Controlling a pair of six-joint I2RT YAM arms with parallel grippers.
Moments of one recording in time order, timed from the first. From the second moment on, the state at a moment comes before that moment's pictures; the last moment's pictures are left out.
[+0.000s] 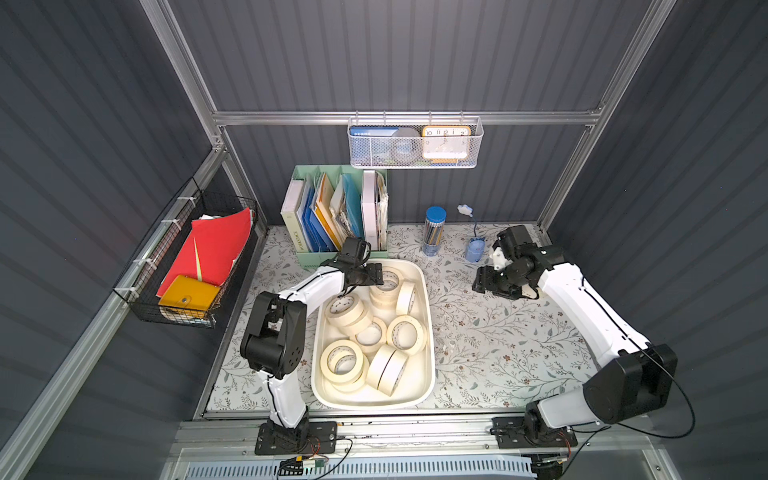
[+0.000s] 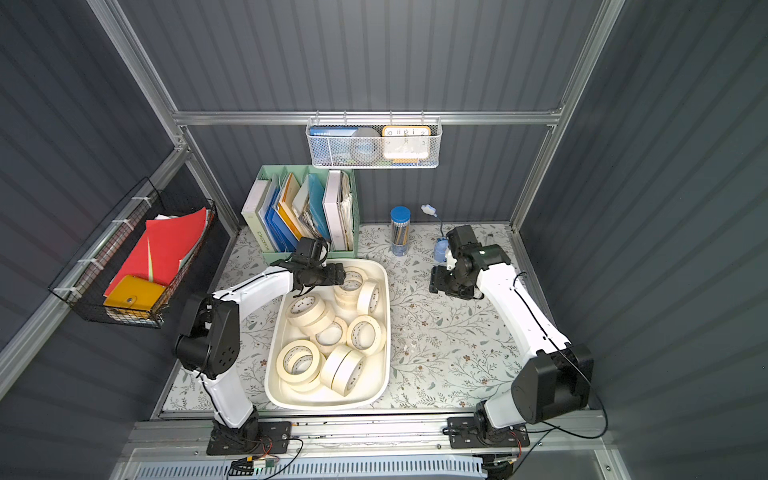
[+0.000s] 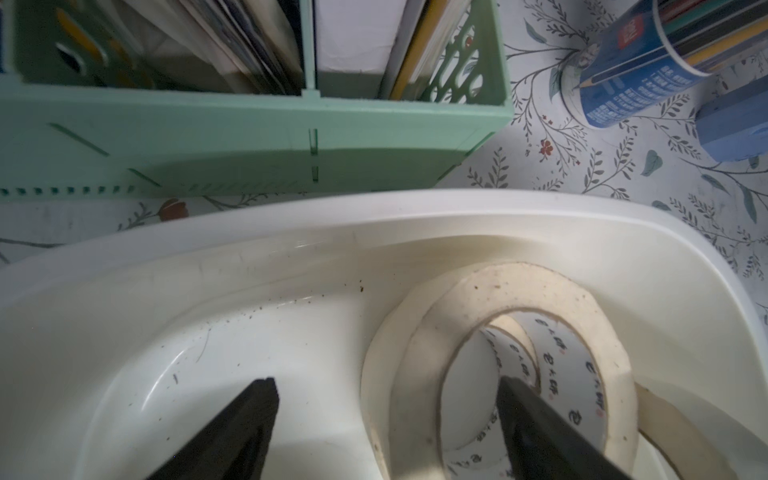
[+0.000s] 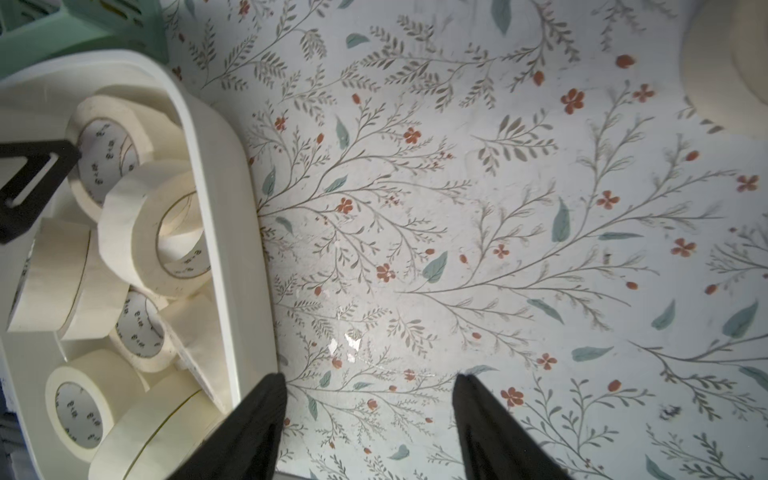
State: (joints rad) left arm -0.33 1.87 1.32 -0.35 0.05 -0.32; right arm 0.26 1.46 1.39 -1.11 -0.13 0.39
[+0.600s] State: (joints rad) left arm -0.36 1.94 1.35 -0.37 0.04 -0.30; right arm 0.50 1.44 1.38 -1.12 -0.13 0.45
